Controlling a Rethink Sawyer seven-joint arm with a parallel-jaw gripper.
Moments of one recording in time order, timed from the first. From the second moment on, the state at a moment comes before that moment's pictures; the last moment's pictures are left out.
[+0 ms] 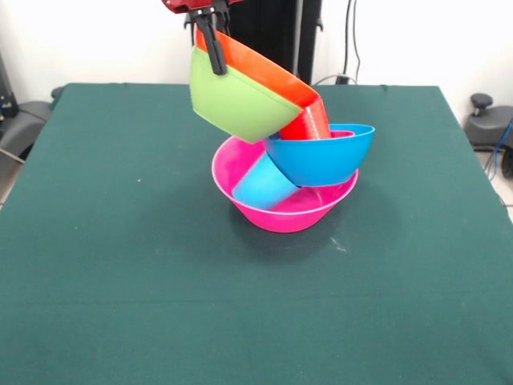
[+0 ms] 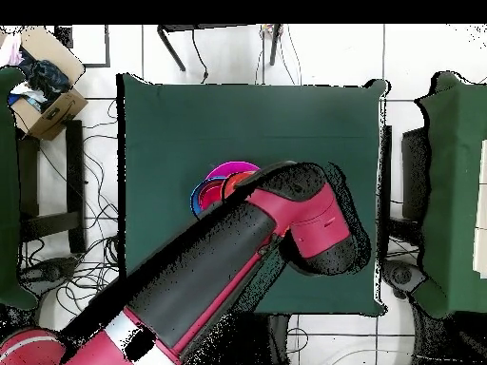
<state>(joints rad) 0.24 -0.22 -0.97 1.24 -1.46 -1.07 2.89</state>
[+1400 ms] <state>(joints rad) 0.24 -0.22 -0.97 1.24 -1.44 -1.07 2.89</state>
